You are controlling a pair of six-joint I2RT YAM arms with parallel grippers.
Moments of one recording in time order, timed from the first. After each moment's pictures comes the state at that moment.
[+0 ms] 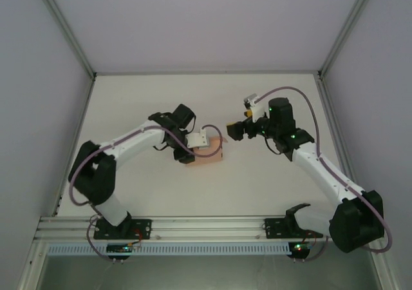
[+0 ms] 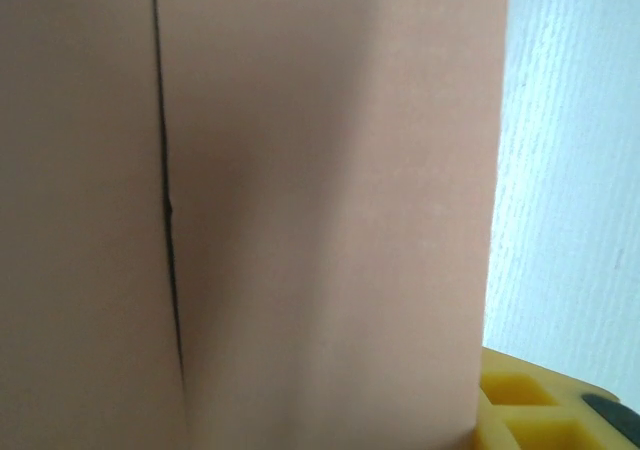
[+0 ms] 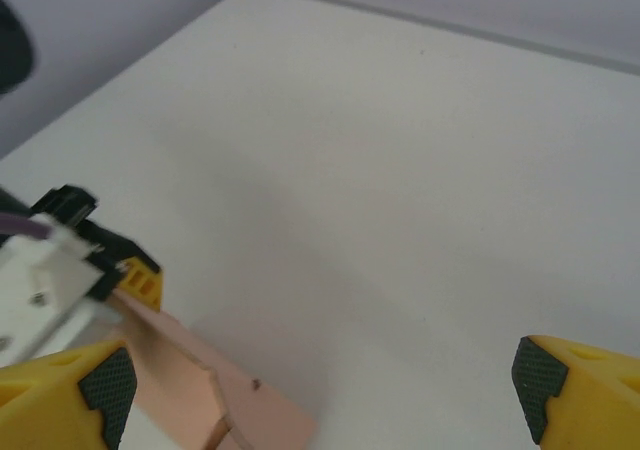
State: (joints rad) left arm -0.67 1.69 1.25 -0.87 0.21 0.70; right arm 0.37 1.18 0.90 -0.23 -0.43 -0.02
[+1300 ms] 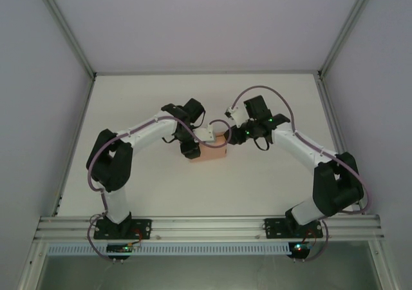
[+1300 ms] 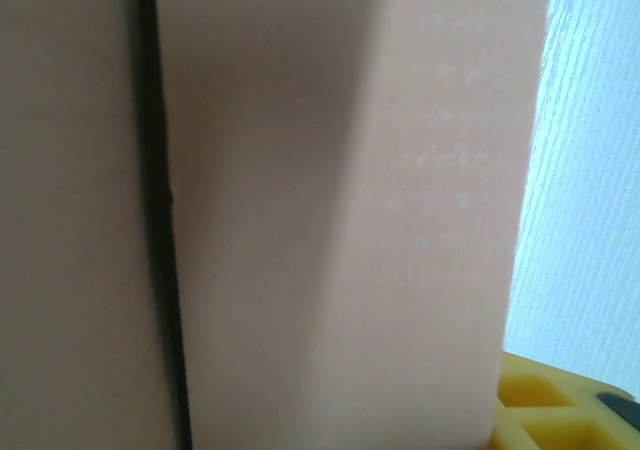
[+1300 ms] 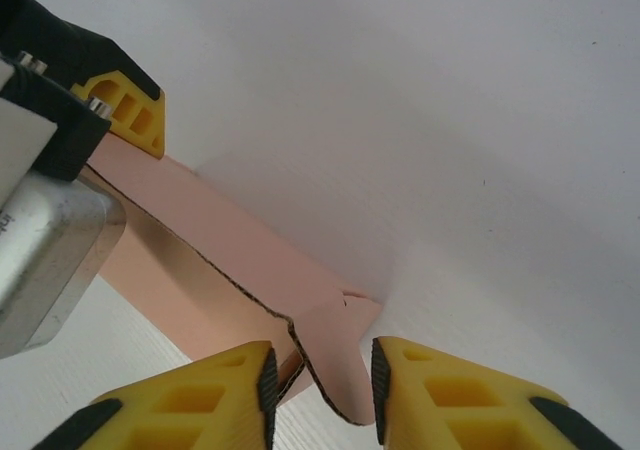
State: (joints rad) left arm -0.69 1.84 1.42 -0.96 0.16 0.69; right arm 0.45 1.50 1.08 -0.52 -0.38 -0.12
